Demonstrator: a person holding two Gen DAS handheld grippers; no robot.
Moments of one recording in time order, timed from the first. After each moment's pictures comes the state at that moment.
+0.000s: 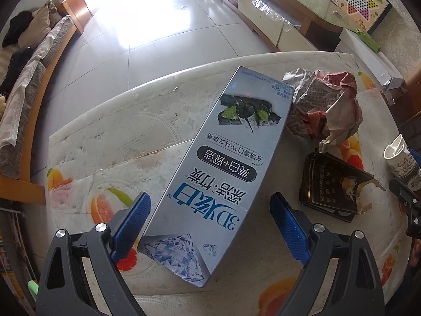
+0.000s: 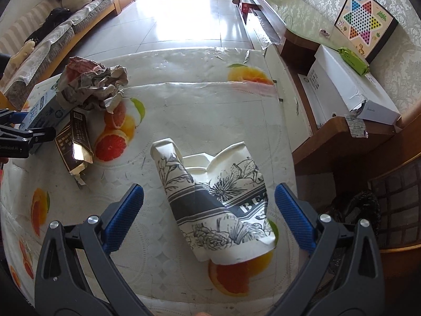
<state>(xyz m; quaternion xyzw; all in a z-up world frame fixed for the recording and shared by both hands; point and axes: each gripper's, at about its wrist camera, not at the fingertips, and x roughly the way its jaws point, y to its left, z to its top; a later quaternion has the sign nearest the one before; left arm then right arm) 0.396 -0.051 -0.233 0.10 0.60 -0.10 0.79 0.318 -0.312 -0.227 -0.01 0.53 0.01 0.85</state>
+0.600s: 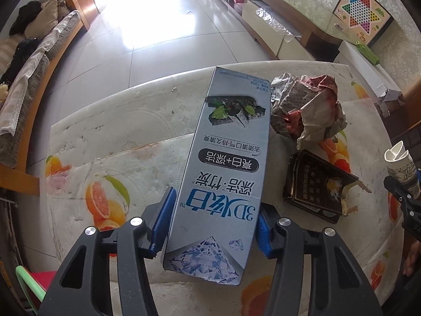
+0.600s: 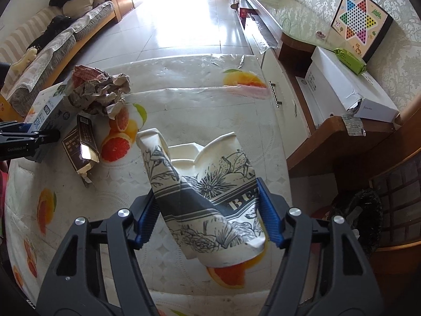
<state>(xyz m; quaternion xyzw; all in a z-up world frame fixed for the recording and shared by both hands) 0.380 -0.051 -0.222 0.06 0.58 -0.09 0.81 0.306 -0.317 -0.212 0.00 0.51 0.01 0.86</state>
